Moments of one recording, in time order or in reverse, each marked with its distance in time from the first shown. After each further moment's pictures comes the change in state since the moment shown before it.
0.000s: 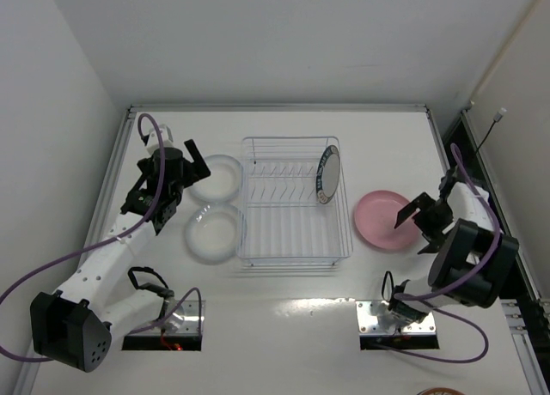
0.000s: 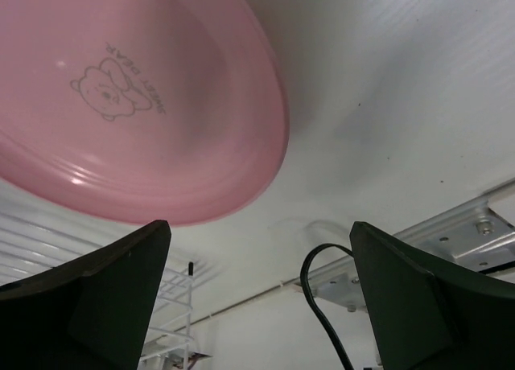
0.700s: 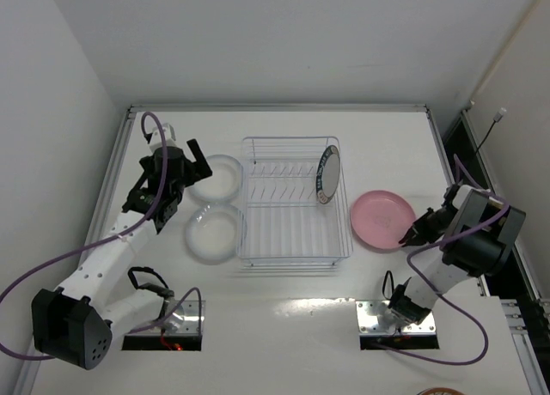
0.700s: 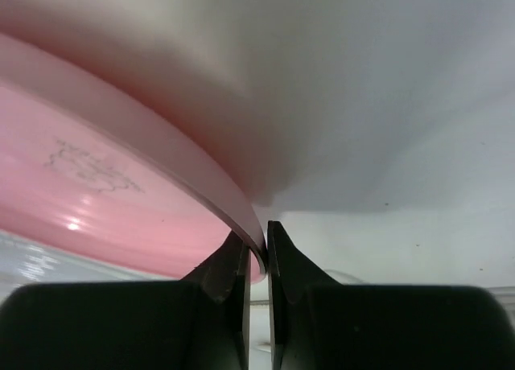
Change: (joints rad) left arm 0.000 0.011 0.000 0.028 0.024 0.030; right arm -0.124 0.272 -0.058 0.189 -0.169 -0.117
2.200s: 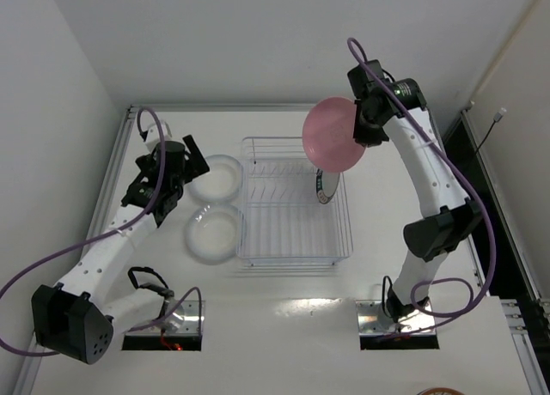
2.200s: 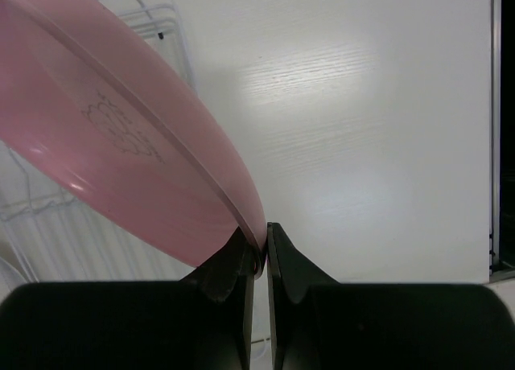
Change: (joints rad) left arm -0.002 0.046 0.078 -0.099 -0.075 -0.058; right arm 0.915 0.096 1.257 -0.577 0.634 0.076
